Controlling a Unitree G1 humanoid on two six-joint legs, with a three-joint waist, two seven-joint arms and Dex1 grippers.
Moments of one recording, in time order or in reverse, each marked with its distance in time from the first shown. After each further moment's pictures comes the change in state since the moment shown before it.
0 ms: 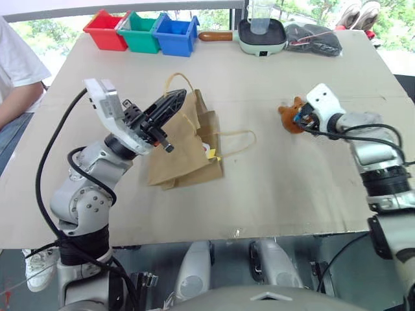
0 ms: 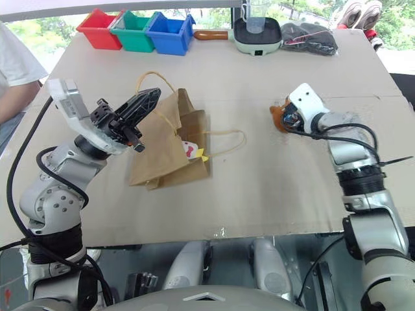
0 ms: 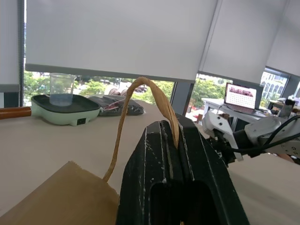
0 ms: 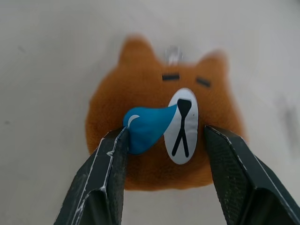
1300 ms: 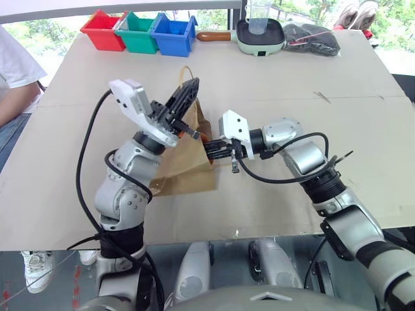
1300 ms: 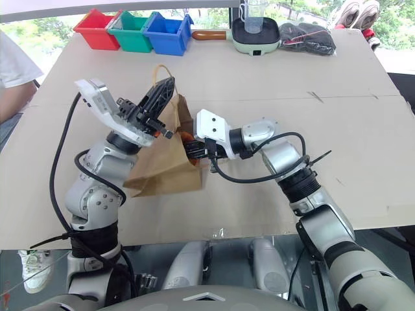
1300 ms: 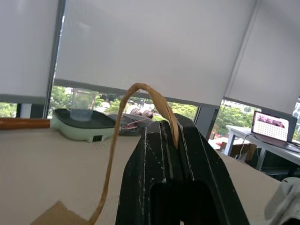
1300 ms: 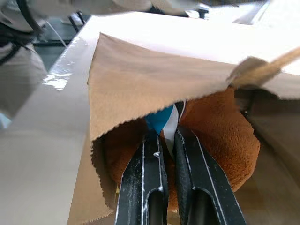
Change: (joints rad) left arm 0.012 -0.238 -0.124 -0.024 0.167 -0.124 0.220; right arm -0.002 0.311 0.246 -0.062 0.268 -0.515 0.541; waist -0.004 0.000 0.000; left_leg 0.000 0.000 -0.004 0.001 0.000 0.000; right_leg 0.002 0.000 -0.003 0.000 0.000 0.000
